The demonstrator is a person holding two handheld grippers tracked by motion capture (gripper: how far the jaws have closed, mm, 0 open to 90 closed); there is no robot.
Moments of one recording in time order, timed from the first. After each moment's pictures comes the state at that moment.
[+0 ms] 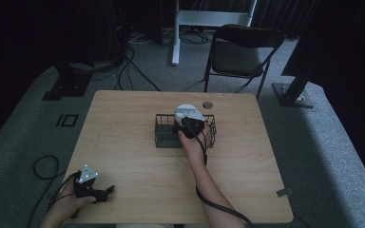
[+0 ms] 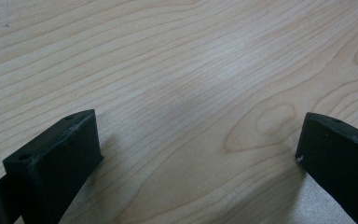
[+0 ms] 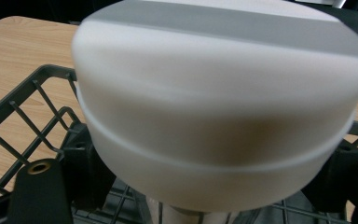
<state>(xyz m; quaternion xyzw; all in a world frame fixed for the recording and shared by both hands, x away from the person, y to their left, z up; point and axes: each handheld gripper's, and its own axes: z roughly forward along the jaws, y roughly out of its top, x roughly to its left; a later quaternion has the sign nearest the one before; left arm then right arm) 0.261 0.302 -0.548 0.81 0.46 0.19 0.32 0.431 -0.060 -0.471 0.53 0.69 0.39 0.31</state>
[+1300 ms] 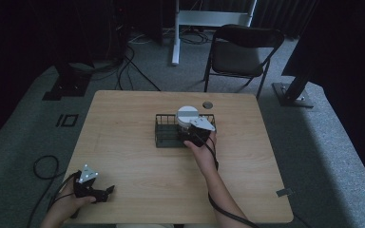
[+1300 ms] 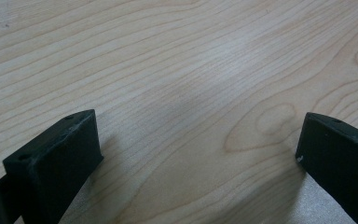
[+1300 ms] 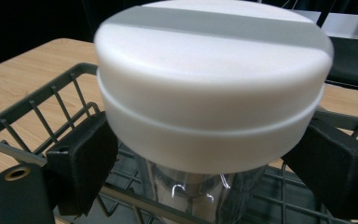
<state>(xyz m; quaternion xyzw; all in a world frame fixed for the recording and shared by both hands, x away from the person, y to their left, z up) 0.261 0.302 -0.548 0.81 0.46 0.19 0.32 0.411 -0.086 -0.483 0.47 0.68 0.47 0.31</state>
